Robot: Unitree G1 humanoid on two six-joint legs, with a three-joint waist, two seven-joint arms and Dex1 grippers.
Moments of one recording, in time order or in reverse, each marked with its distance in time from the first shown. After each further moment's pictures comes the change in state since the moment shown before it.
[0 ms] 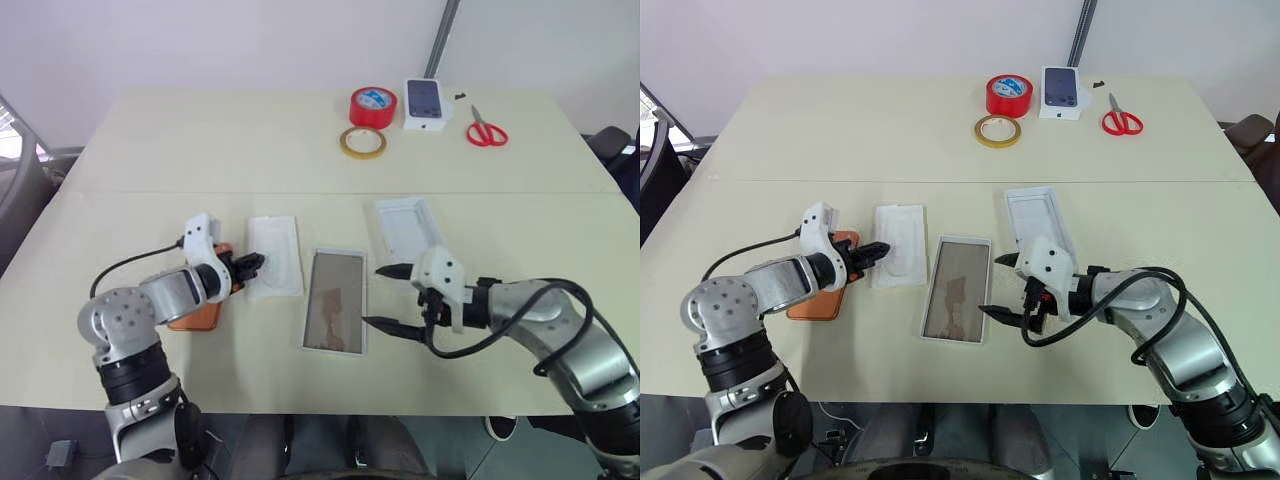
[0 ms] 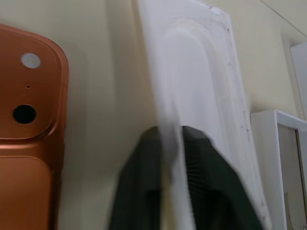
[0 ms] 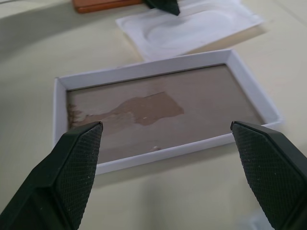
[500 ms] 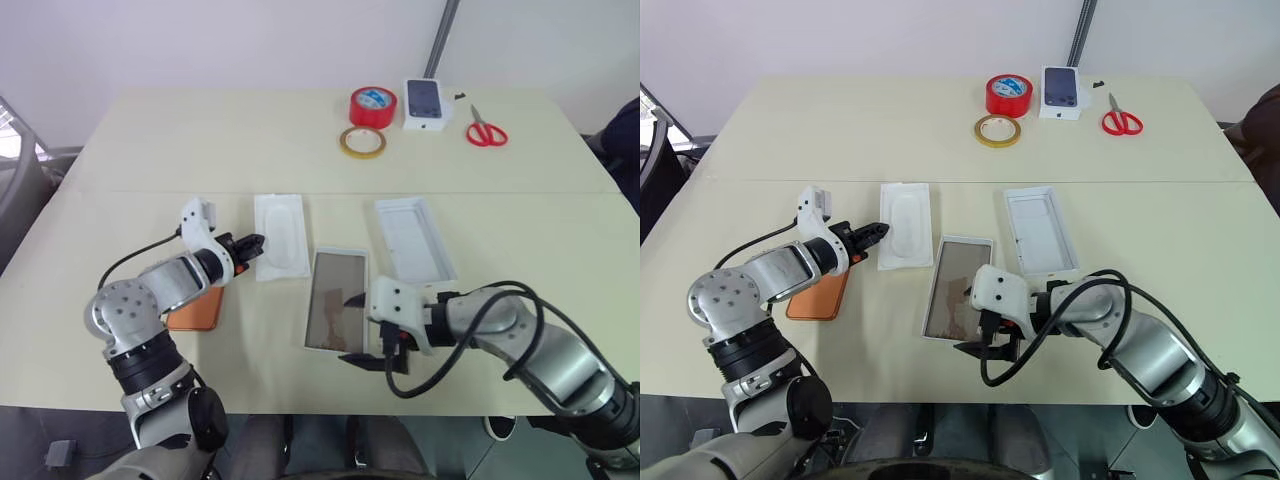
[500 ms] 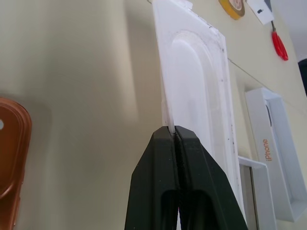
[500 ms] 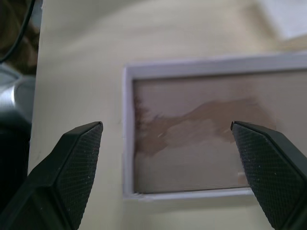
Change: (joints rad) left arm -0.076 -0.067 0.109 0.008 -0.007 -0.026 -0.014; right arm -0.146 -0.003 0.295 -0.136 -0.074 0.239 -0.046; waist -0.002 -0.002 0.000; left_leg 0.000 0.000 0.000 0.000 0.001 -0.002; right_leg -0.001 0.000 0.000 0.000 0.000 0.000
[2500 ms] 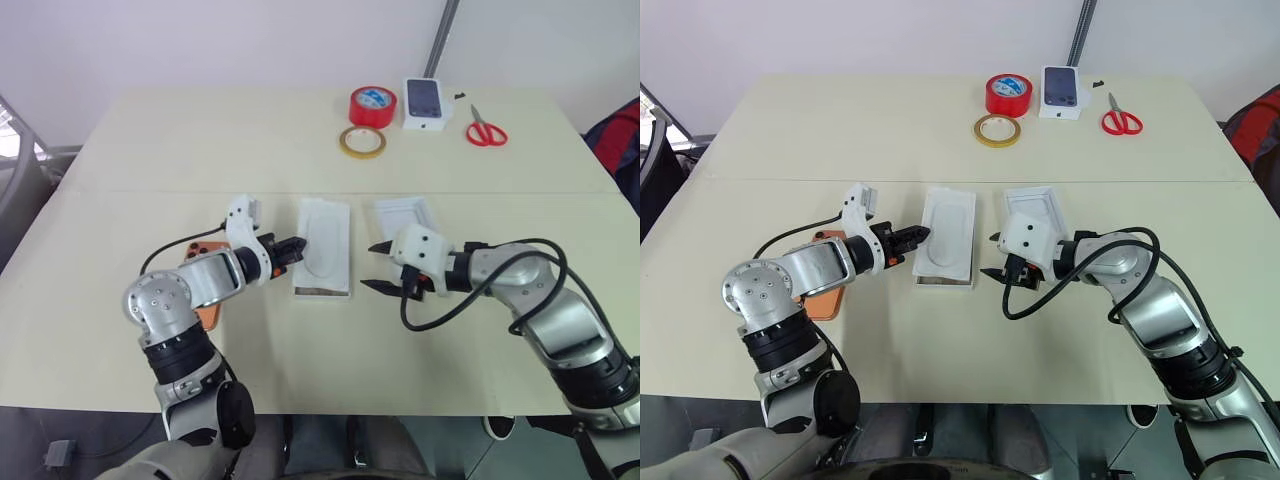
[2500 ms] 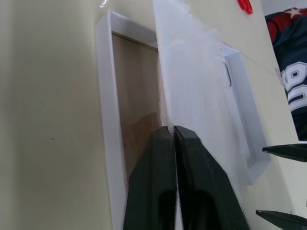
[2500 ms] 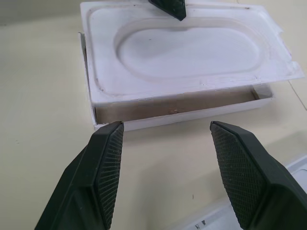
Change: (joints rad) left arm -0.055 -0.163 -0.082 -0.069 0.024 0.126 0.021; right arm -0.085 0.037 -0.200 0.272 -0.162 -0.288 0.067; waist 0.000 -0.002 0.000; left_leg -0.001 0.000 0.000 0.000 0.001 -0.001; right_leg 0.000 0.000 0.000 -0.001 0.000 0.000
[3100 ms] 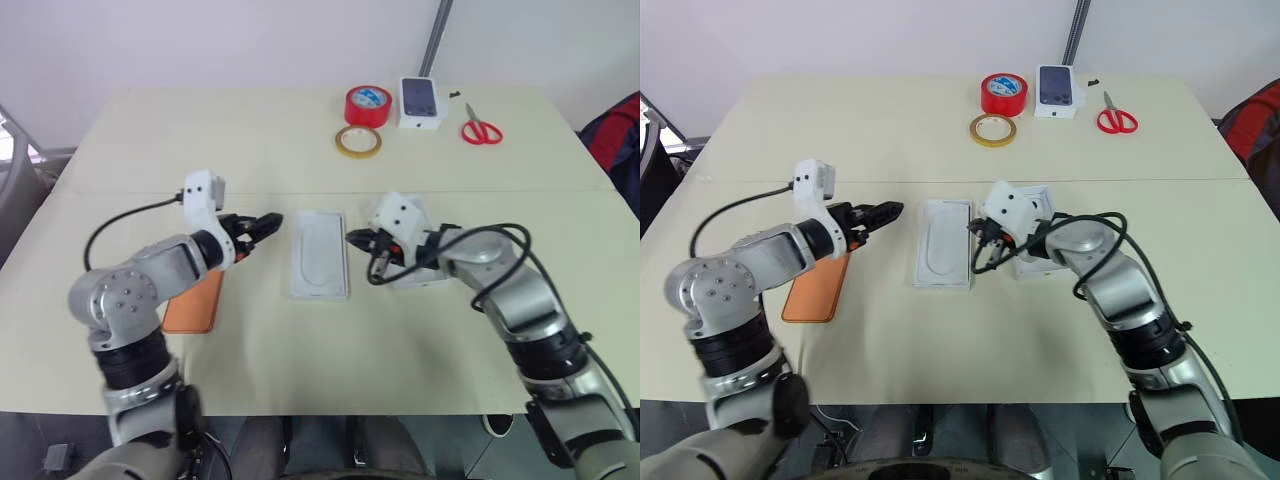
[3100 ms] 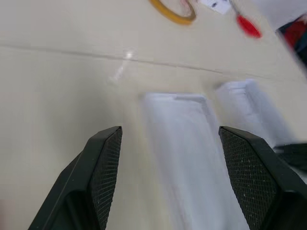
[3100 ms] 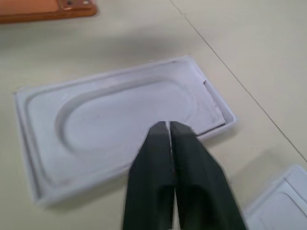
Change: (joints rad) left arm 0.098 0.391 -0.201 -0.074 0.113 -0.285 -0.267; right arm -0.154 0.225 0.047 0.146 -0.038 0.129 -0.161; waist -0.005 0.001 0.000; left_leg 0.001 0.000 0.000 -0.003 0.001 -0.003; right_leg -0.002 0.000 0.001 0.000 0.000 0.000
